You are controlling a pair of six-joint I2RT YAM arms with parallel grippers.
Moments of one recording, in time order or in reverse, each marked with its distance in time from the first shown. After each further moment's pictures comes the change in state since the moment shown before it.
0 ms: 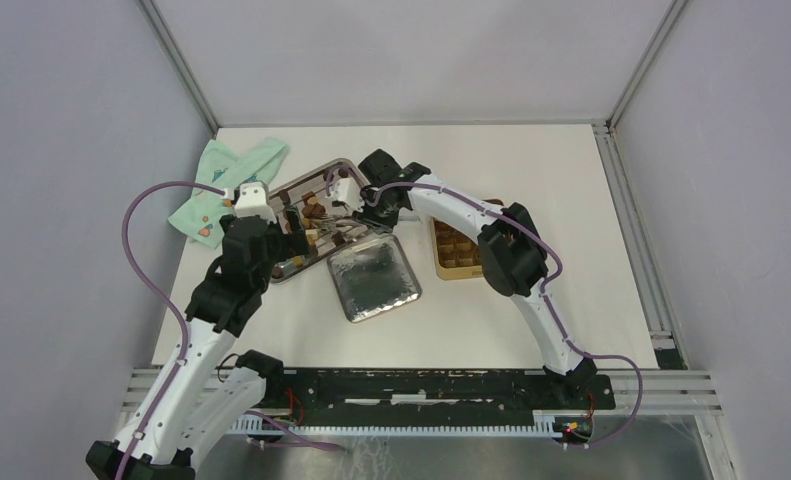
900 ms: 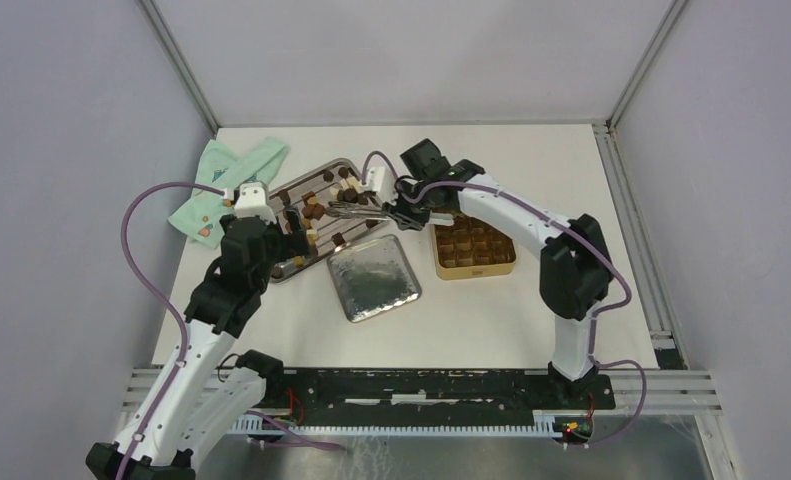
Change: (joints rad) left arm 0.001 -0.007 0.000 0.001 0.016 0.000; right arm -0.068 -0.363 -0.337 0.085 -0.090 0.000
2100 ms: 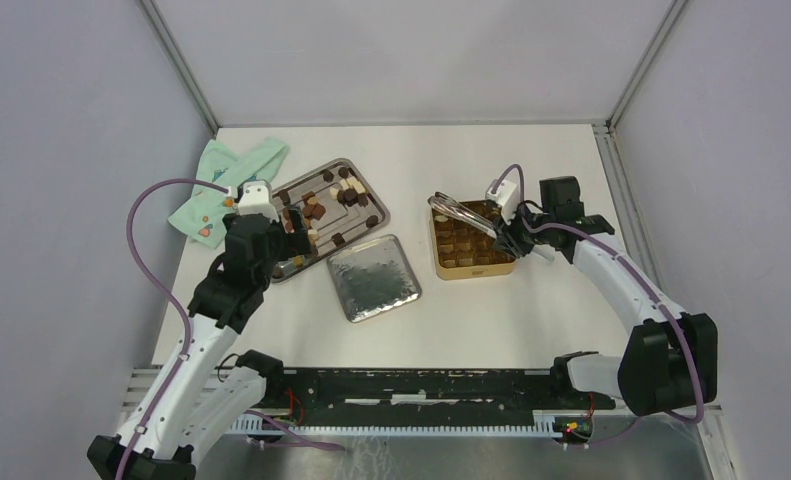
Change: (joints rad) left arm 0.003 0.032 0.000 0.006 0.002 0.000; right arm -0.521 -0.705 -0.824 0.181 -0.226 -0.009
